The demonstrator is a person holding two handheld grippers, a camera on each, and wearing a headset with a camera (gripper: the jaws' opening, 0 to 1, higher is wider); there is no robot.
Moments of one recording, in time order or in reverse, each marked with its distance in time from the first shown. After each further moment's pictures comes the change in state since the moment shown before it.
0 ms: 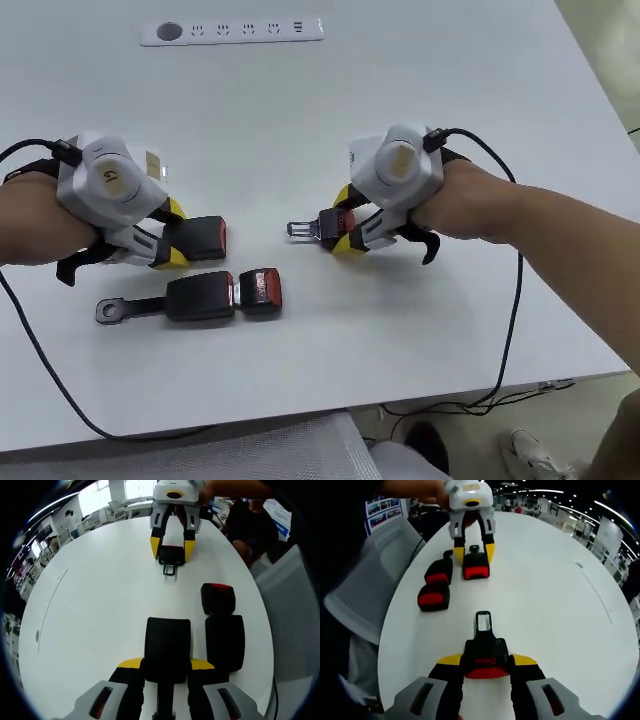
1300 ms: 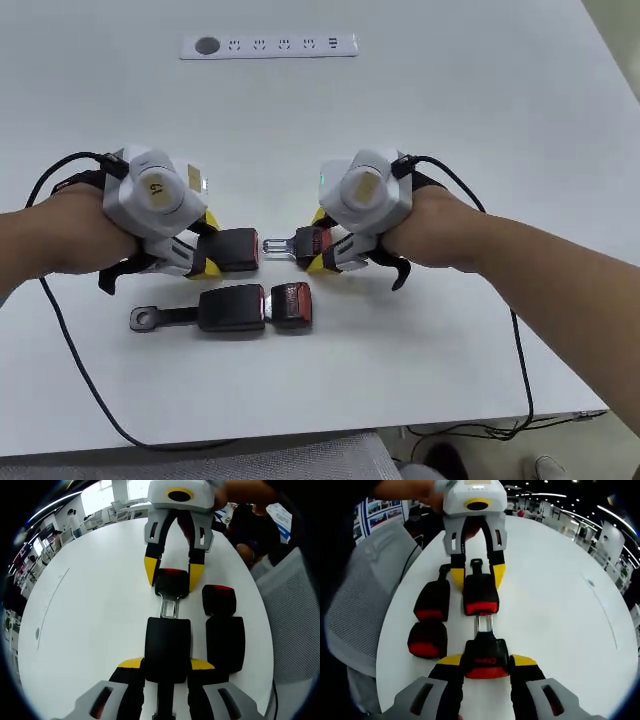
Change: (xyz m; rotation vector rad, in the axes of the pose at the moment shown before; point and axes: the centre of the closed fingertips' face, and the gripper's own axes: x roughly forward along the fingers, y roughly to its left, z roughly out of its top) left arm 0.001 0.002 0.000 -0.023 -0.015 0.006; right arm 0.044 0.012 0.067 -0.031 -0.025 -0.002
